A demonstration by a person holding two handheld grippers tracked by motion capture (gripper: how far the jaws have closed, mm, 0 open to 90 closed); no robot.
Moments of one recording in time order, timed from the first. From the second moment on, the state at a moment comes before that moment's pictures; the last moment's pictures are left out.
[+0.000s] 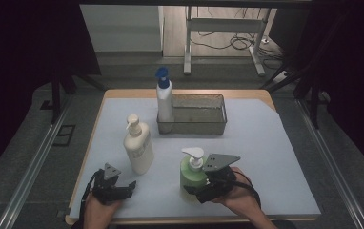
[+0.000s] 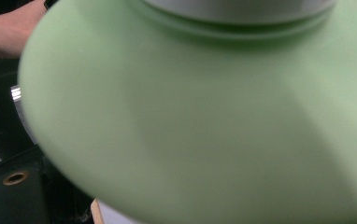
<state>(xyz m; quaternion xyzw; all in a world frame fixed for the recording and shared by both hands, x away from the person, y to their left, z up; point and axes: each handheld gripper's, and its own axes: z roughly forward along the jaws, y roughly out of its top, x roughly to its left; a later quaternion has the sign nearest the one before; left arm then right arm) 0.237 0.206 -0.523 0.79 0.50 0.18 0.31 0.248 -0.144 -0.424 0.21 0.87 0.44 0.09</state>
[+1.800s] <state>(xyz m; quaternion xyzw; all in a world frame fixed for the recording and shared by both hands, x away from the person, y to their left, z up) 0.238 0.207 -0.523 0.79 0.50 0.18 0.31 0.288 -0.152 -0.379 0.27 0.85 0.43 0.14</state>
